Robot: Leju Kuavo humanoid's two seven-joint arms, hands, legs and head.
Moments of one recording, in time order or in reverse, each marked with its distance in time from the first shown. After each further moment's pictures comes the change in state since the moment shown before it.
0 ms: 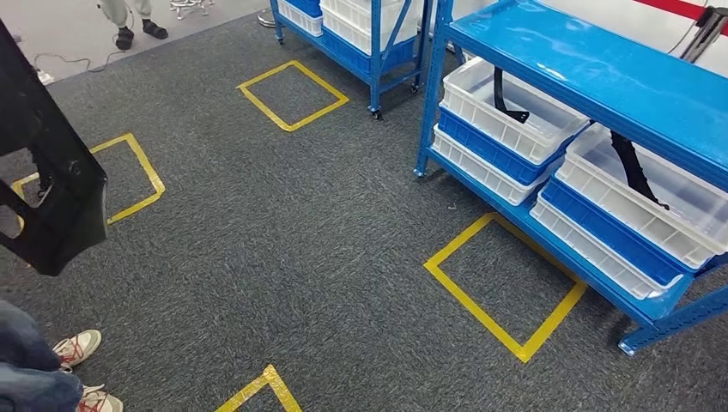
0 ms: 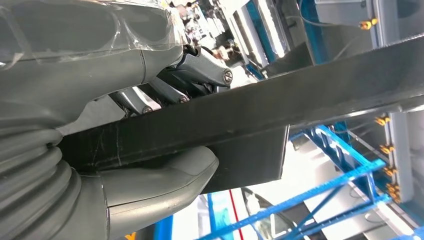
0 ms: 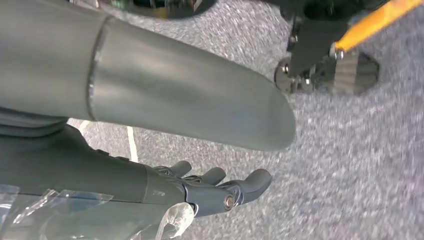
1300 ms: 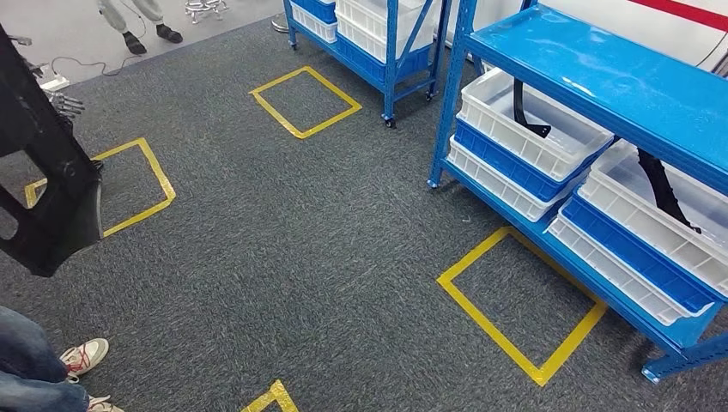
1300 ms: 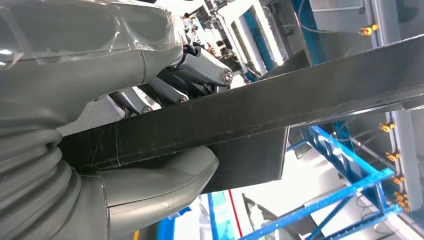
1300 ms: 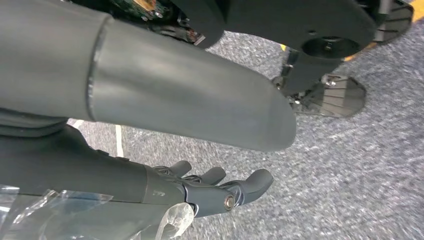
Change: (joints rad) left arm 0.009 0.022 0.001 -0.003 -0.004 0.000 -0.007; right arm 0.011 0.013 -0.003 0.000 -0.009 0.010 -0.017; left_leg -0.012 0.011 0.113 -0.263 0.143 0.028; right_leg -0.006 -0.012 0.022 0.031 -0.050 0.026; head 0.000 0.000
